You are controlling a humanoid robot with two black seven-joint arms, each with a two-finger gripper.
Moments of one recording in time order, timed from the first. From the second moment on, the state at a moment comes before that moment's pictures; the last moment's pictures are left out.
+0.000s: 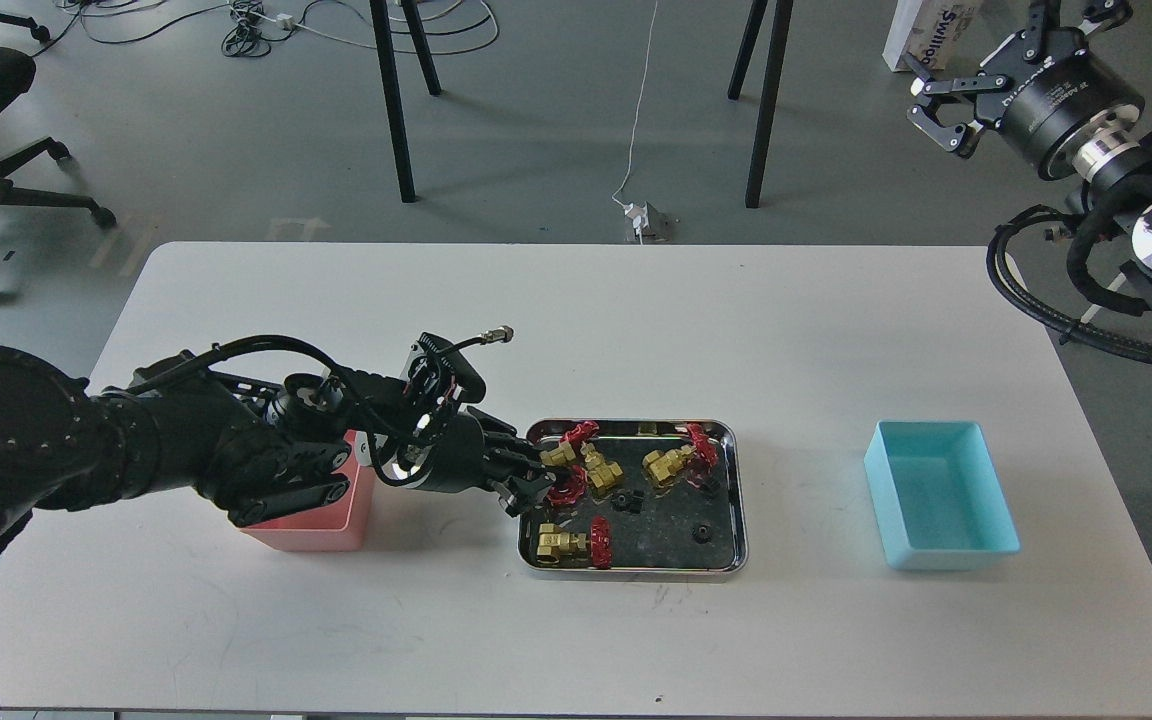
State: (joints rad) left arm -1.14 0.14 0.65 -0.79 1.26 0.09 -0.49; right arm 0.94 -0.51 0.77 0.77 0.20 0.36 0.00
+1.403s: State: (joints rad) left arm -1.31 0.74 0.33 -1.23 1.26 0.11 -0.49; right arm 1.01 -0.60 0.79 0.77 0.20 0.32 0.01
